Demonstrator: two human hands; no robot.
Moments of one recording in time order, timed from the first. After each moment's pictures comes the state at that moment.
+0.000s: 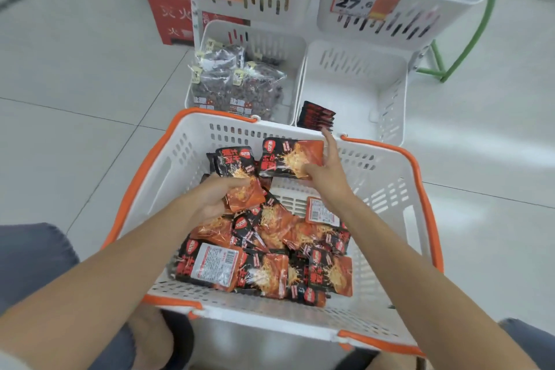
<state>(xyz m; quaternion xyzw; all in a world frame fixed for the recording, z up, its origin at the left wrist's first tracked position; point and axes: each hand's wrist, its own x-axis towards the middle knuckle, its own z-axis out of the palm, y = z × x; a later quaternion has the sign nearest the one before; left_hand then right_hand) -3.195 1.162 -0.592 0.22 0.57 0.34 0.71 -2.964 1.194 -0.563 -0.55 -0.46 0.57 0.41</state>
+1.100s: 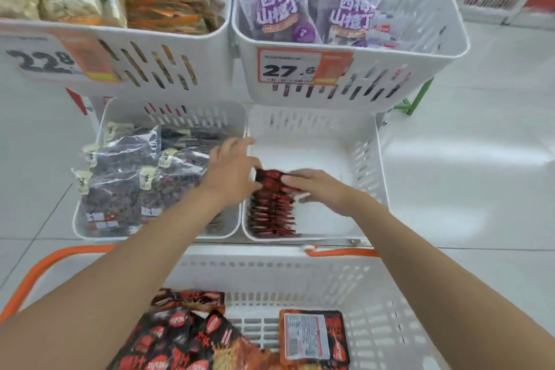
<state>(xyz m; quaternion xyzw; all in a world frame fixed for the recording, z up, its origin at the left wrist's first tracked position) -3.088 1.417 -0.545 0.80 0.59 0.08 0.09 -2.881 1.411 -0.565 -0.57 -0.59 0.54 0.20</state>
